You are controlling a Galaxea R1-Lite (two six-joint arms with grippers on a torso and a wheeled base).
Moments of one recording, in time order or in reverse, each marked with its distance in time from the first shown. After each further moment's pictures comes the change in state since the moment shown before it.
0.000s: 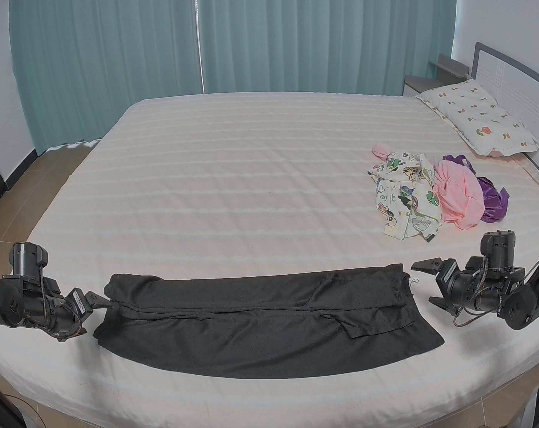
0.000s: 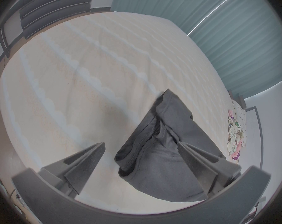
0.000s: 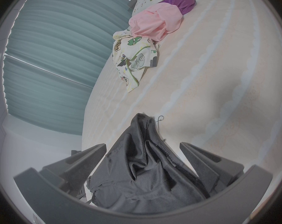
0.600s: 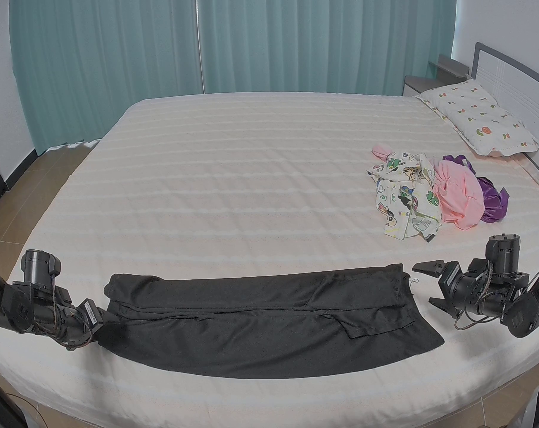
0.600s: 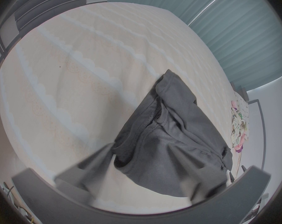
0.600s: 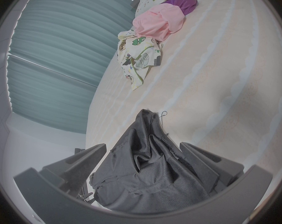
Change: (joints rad) left arm -0.066 0.036 0.027 -0.001 0.016 -0.005; right arm 0.006 -0.026 0.066 -0.077 0.021 0.003
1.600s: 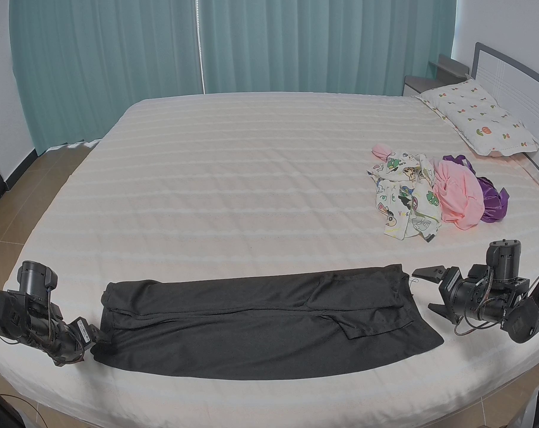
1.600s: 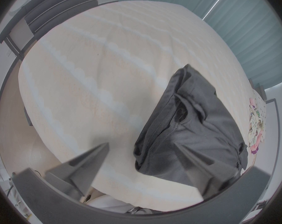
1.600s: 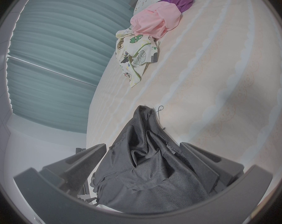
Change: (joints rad) left arm 0.002 -0.078 0.051 0.160 0.153 0.013; right arm 0.003 0.004 0.045 -0.040 0.012 0.015
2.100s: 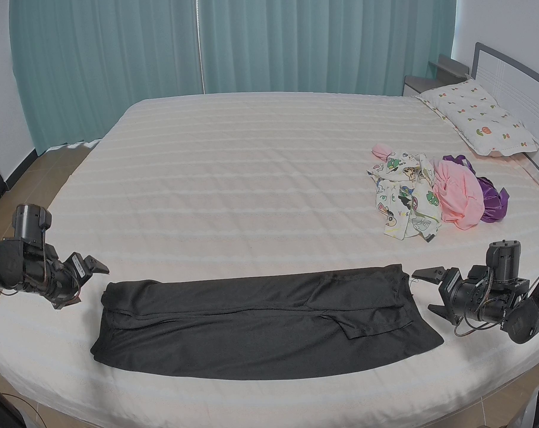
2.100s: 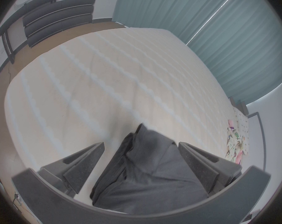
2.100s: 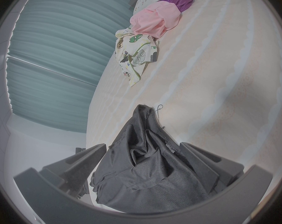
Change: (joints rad) left arm 0.002 0.016 -0.320 0.046 -0.046 -0.066; right arm 0.002 0.000 0.004 0.000 0.000 0.000
